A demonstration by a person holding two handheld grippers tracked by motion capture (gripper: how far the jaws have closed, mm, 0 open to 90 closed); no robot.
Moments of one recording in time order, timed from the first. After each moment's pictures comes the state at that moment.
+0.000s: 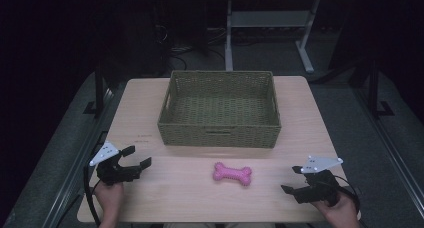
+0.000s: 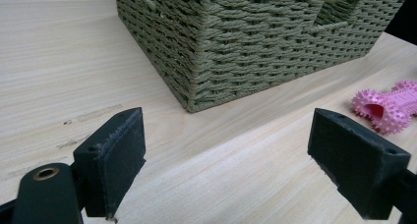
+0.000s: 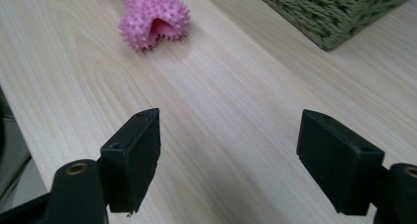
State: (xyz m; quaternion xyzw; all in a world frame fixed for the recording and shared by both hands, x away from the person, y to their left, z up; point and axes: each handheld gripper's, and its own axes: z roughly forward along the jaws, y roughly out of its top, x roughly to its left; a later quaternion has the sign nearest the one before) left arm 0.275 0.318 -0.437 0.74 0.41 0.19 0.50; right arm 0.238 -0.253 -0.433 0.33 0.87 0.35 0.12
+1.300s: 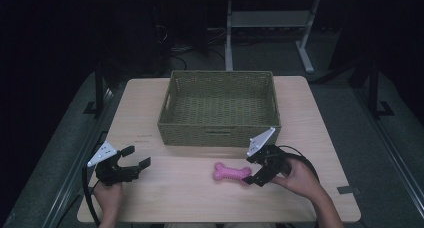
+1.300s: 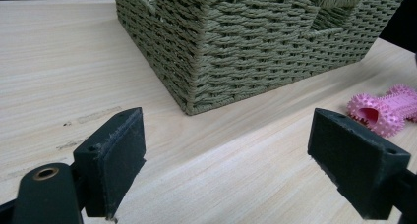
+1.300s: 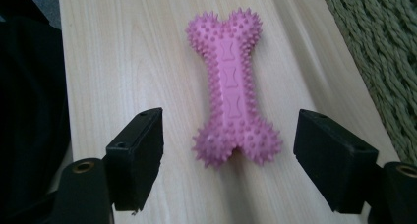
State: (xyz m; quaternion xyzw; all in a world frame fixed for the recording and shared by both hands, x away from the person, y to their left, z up) left arm 0.273 0.320 -0.437 0.73 0.41 0.18 0.51; right arm 0.307 -0.138 -0.405 0.15 0.94 0.29 0.00
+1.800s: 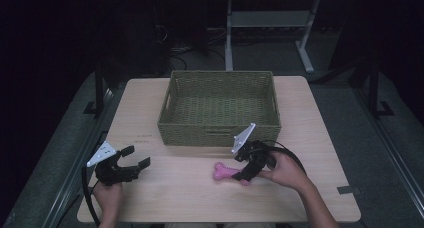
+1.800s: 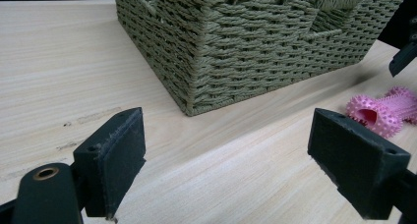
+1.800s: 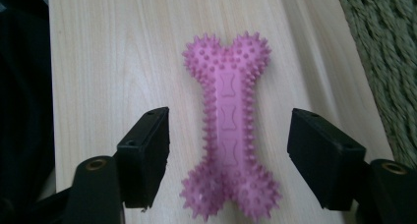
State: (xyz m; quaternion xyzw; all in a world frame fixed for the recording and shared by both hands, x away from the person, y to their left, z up) left arm 0.273 0.321 -0.436 0.73 0.41 0.18 0.51; right arm 0.327 -0.101 -0.411 0.12 0.96 0.26 -0.02
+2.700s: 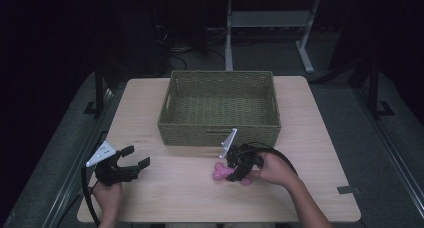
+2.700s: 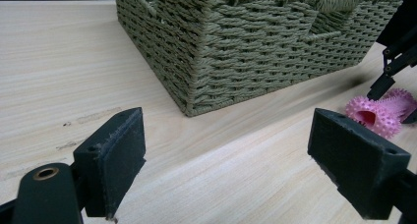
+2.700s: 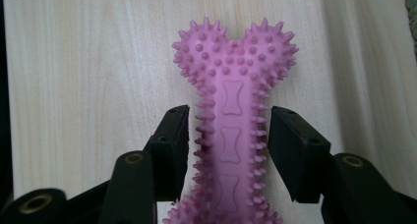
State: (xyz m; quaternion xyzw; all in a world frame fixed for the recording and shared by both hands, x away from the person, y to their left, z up) left arm 0.273 0.322 -0.436 0.73 0.42 0.18 0.52; right arm 0.336 -0.071 -0.436 0.09 0.98 0.19 -0.03
